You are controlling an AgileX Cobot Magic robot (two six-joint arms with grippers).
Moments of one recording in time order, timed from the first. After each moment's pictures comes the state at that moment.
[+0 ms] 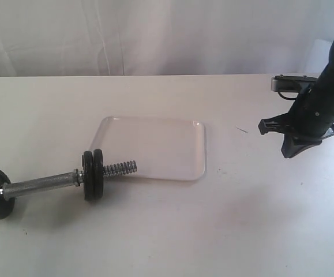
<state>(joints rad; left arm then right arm) 0.16 1.63 -1.17 -0.22 0.89 0.31 0.04 1.90 -1.30 0.18 0.89 -0.18</state>
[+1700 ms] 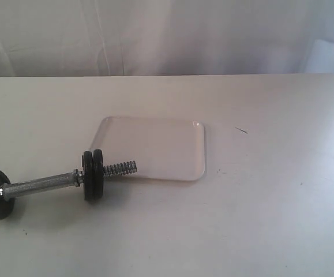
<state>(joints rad) 0.05 0.56 -0.80 -0.05 0.86 0.26 0.03 0.56 -0.91 0.12 0.95 -0.18</state>
